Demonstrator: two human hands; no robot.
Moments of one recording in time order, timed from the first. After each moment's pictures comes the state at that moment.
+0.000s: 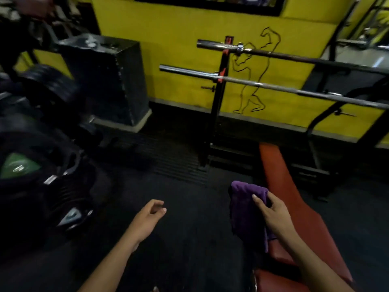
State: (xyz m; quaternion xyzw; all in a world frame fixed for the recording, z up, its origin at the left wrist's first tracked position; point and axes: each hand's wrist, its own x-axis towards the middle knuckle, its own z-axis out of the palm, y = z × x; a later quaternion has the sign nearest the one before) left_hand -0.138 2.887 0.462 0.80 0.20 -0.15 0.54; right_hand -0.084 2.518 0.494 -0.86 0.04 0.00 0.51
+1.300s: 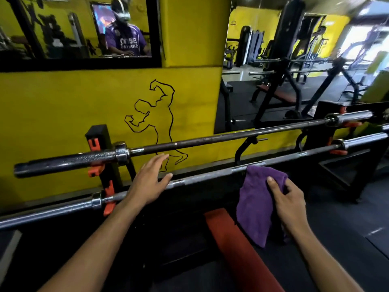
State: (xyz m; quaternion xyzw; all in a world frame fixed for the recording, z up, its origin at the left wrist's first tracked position) left_hand 0.735 2.593 0.613 0.90 -0.30 0.05 0.31; right_hand 0.523 2.286 0.605 -0.74 0.25 -0.36 0.52
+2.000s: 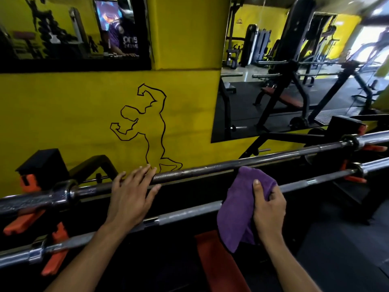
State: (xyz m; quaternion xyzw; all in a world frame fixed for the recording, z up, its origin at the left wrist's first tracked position) left_hand 0.830 2.493 0.589 0.94 -0.28 0.21 0.07; right_hand 0.666 2.208 0.612 -0.69 0.24 -0.43 0.54
